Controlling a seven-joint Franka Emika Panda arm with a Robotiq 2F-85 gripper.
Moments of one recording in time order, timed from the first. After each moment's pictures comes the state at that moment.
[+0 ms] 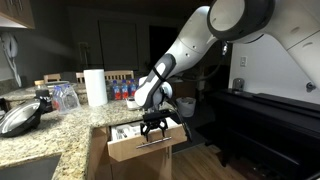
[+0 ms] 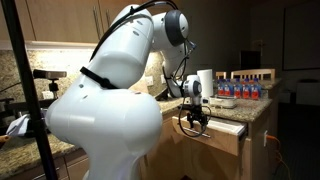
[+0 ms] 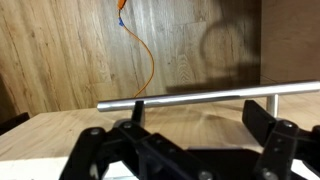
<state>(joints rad) 0.33 0.65 -0.02 -1.78 -0.04 2.33 0.52</state>
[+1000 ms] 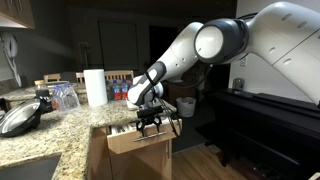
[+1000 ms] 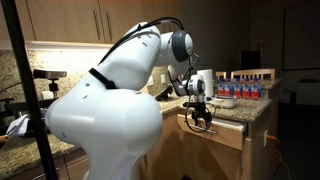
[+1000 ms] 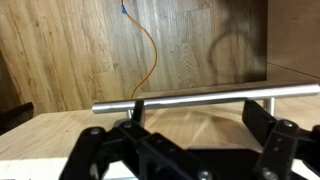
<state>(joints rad) 0.33 0.84 -0.04 -1.44 -0.05 2.15 0.52</state>
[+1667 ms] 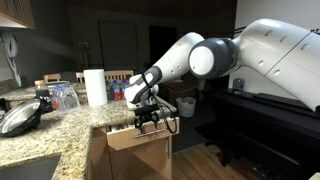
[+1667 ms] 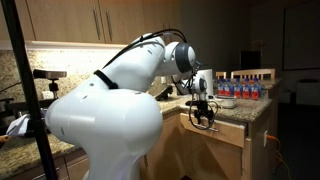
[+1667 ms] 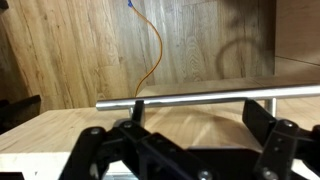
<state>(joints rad) 0.33 0.97 -0.06 -1.19 -0.07 2.01 0.52</state>
